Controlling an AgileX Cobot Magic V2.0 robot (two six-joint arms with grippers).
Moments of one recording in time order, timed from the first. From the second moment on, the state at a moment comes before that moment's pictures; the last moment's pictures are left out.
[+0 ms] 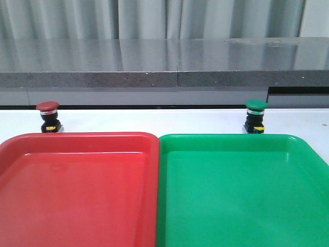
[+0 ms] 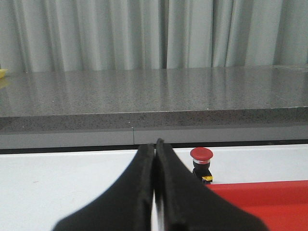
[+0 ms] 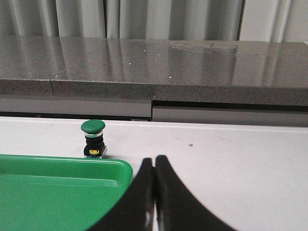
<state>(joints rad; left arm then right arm) -0.04 -0.01 0.00 0.07 0.01 -0.06 -0.03 -0.01 0.03 0.09 0.06 -0.08</state>
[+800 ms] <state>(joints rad) -0.04 0.18 -0.24 0.02 0.20 -0.06 -0.03 -0.01 0.03 0.09 0.06 -0.08</state>
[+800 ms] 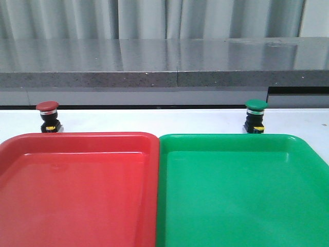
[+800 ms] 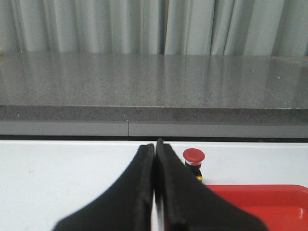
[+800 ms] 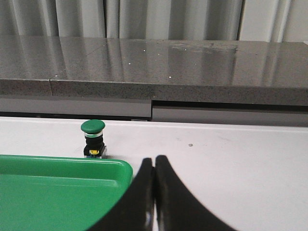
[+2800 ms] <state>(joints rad) -0.17 1.57 -1.26 -0.06 0.65 -0.06 -0.03 -0.01 0.03 0.09 0.06 -0.08</state>
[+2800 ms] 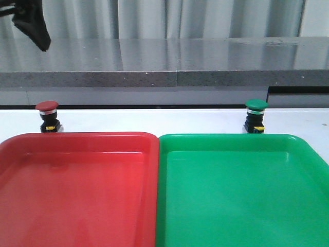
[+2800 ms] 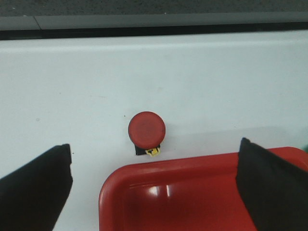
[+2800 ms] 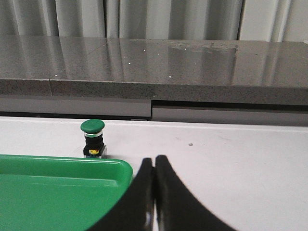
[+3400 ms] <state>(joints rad) -0.17 1.92 -1.41 -0.06 0.64 -0.06 -0.03 -0.01 0.03 0.09 0.06 -0.08</state>
